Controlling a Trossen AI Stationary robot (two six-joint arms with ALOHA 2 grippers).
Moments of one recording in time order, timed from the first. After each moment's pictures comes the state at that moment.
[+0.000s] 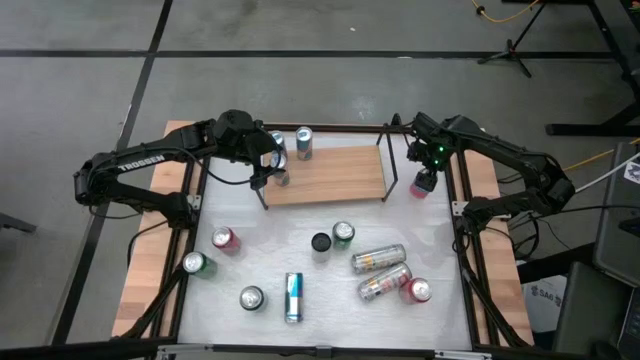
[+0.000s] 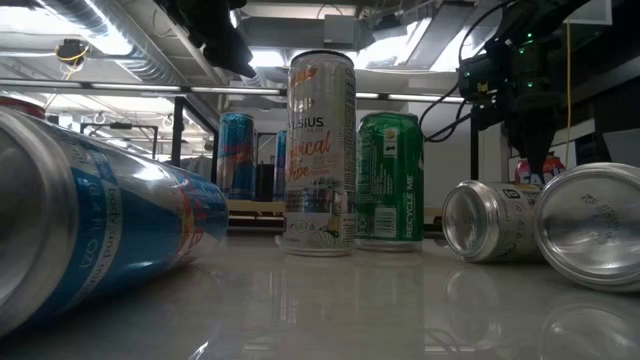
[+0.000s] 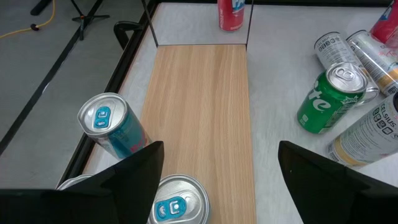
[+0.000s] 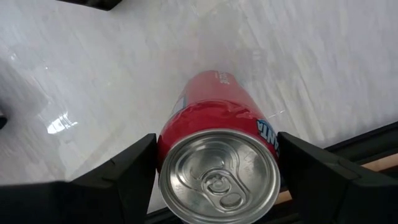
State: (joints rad) left arm 0.40 1.14 1.10 -0.62 0.11 0.18; right arm -0.77 1.31 0.98 -1.22 -0.09 -0.32
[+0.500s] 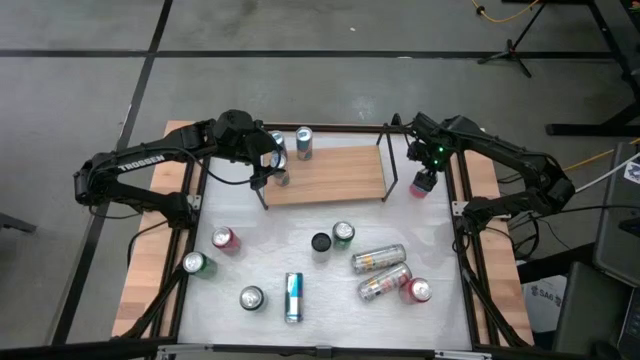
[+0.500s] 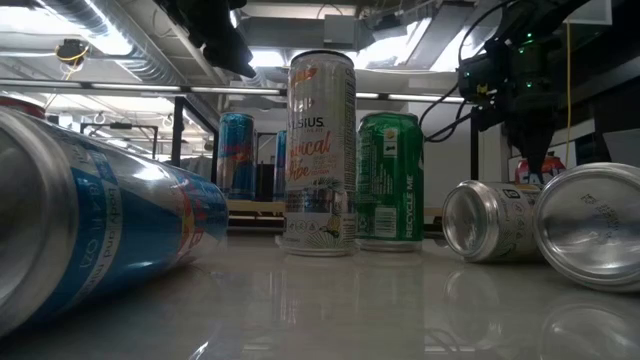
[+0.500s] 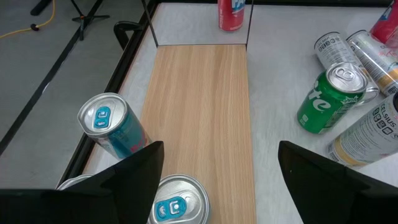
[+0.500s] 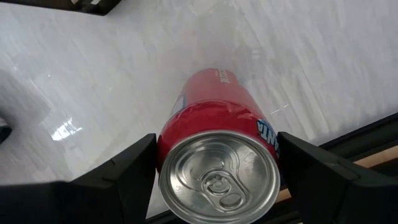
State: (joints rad) left arm 0.40 1.14 1.10 -0.61 0.11 0.18; right arm -0.77 1.31 0.98 -1.22 -0.08 -0.26
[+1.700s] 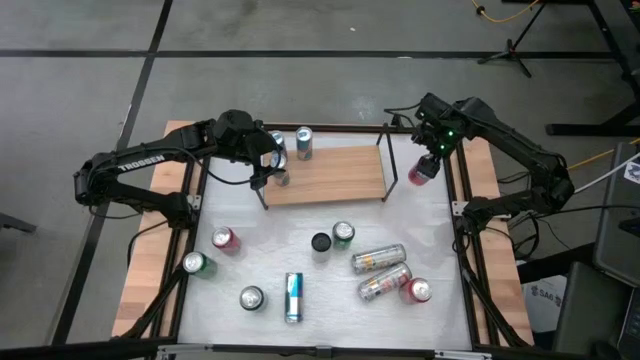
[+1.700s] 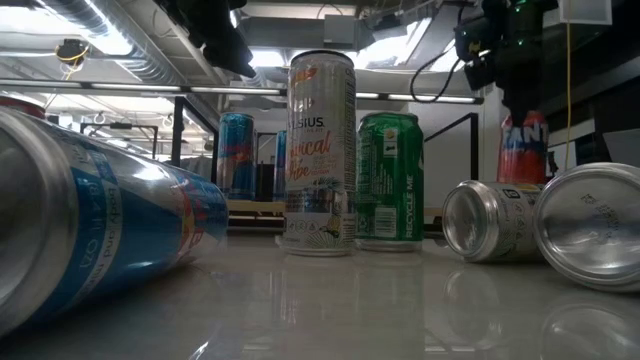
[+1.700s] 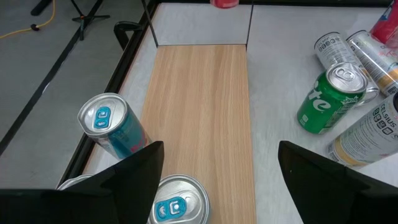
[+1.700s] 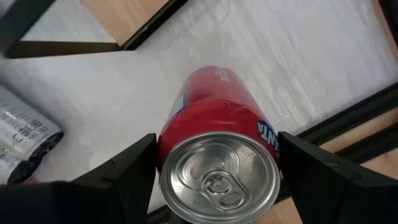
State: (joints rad) left arm 0.40 1.14 1.10 -0.61 0.11 0.18; right arm -0.77 1.31 1.28 -1.45 -0.10 -0.20
